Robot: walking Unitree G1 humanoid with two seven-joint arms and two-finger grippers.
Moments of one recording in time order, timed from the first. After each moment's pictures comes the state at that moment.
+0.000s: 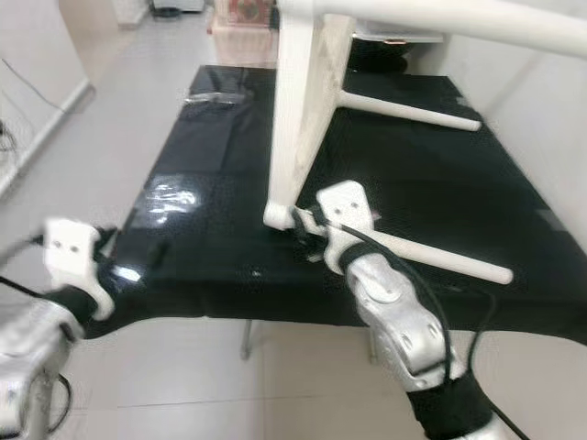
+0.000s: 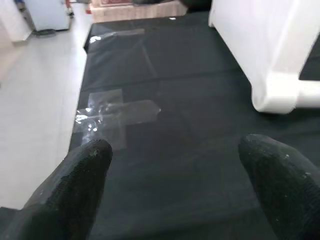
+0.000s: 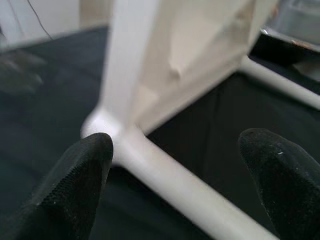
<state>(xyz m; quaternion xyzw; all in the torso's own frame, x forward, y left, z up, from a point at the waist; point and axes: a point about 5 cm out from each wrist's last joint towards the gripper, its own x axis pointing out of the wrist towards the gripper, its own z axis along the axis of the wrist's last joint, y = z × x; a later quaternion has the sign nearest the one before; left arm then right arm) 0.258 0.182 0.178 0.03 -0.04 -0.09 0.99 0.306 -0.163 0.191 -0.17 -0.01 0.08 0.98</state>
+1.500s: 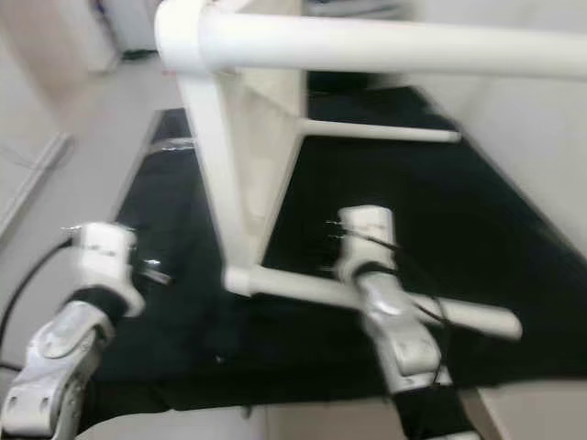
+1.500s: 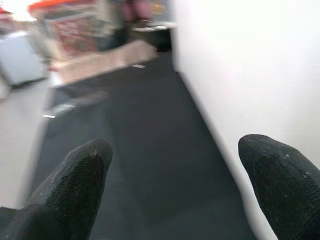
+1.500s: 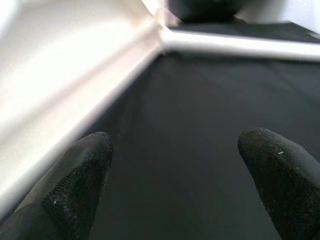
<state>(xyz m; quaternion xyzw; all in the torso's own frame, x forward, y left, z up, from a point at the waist) 0.261 0.155 0.189 0.06 -0.08 -0.13 0.99 0.321 -0.184 0.154 -0.01 0.02 0.00 1.00</state>
